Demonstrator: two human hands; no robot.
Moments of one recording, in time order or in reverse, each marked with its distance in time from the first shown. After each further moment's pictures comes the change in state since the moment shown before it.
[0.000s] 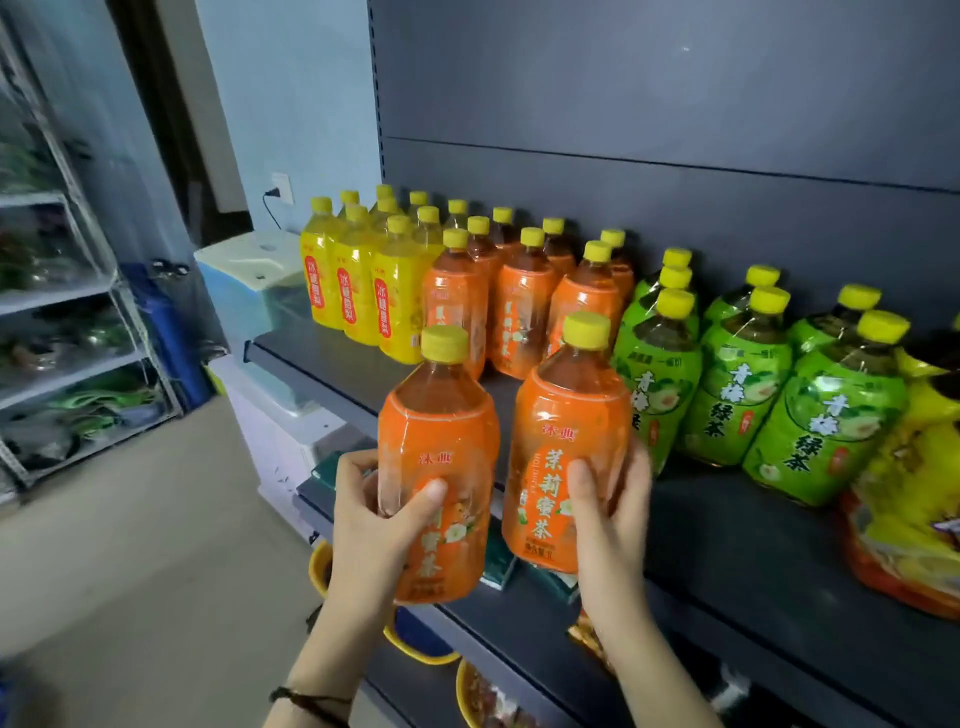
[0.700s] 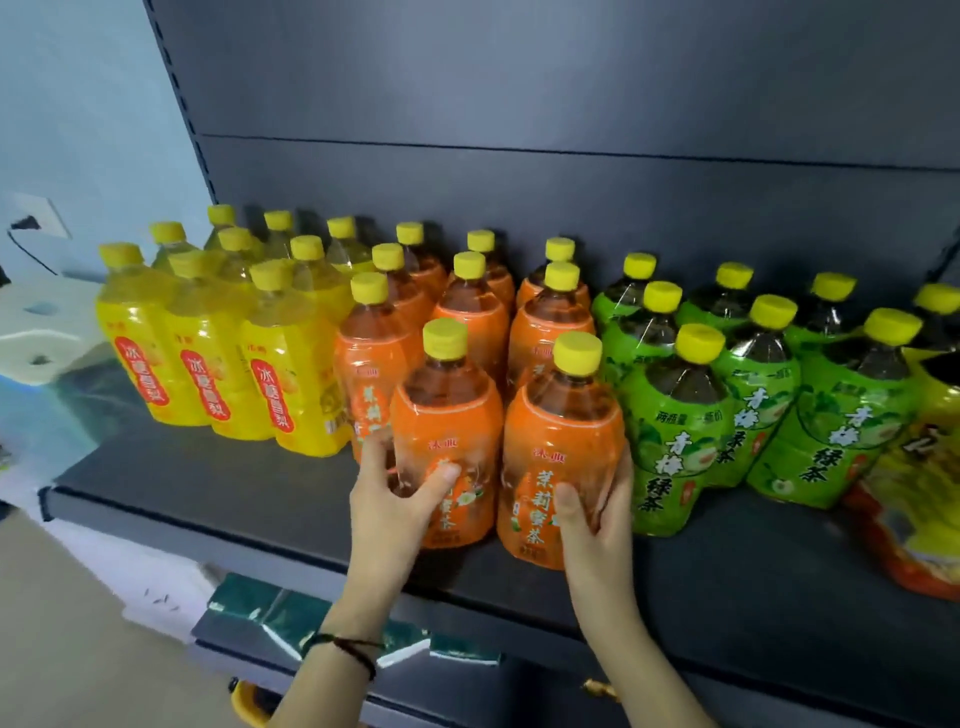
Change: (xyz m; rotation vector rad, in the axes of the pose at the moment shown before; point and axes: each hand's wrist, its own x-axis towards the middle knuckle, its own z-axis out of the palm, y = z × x) left_hand 0.199 -0.068 0.057 0.082 -0.371 0.059; right_hand 0.101 0.060 0.058 -0.096 0.281 -0.051
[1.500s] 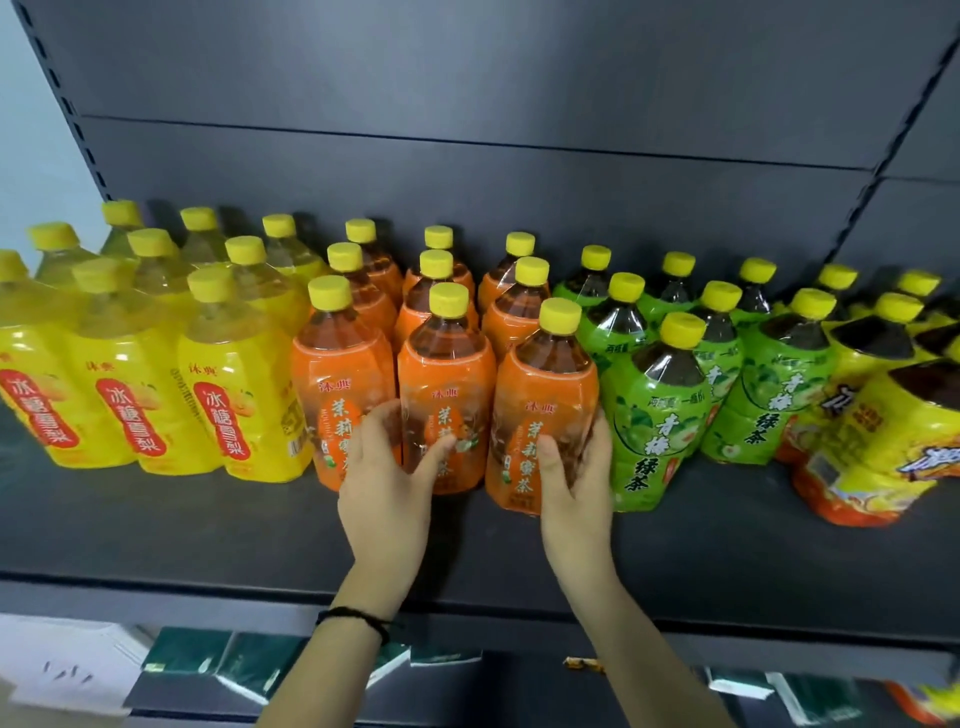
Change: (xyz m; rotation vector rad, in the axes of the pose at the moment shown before) left_hand 0.032 0.002 0.010 0.407 0.062 0.204; right_hand 0.020 0.015 0.023 -0.240 0.228 -0.021
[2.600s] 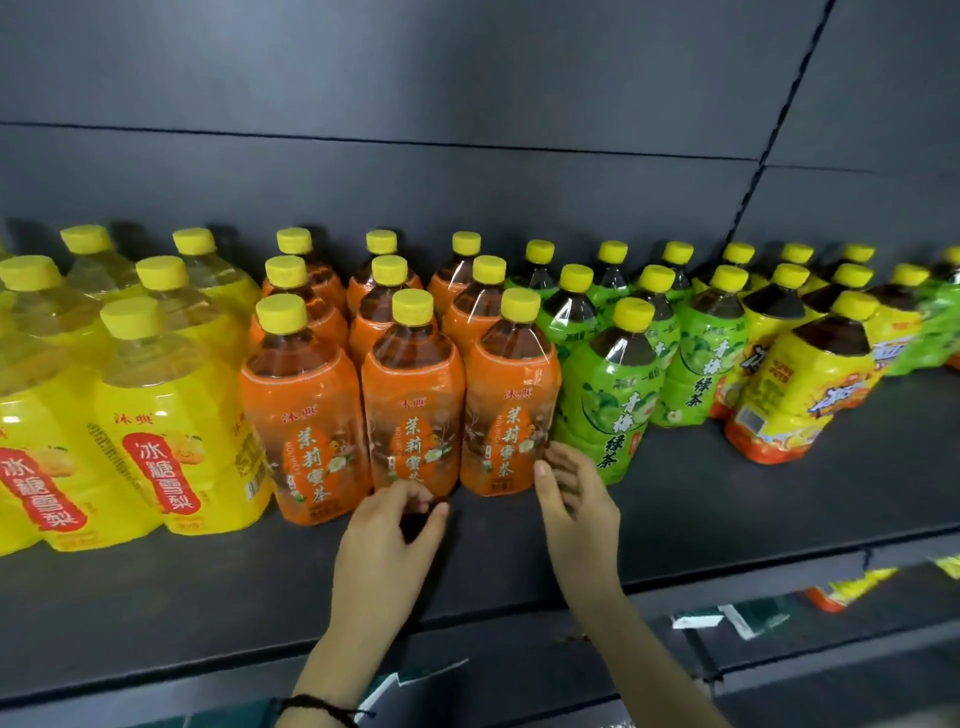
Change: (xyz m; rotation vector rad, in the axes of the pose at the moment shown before) left_hand -0.008 -0.045 -0.005 -0.064 -0.478 0.180; right_hand -0.027 0.004 -0.009 -0.292 0.193 0.085
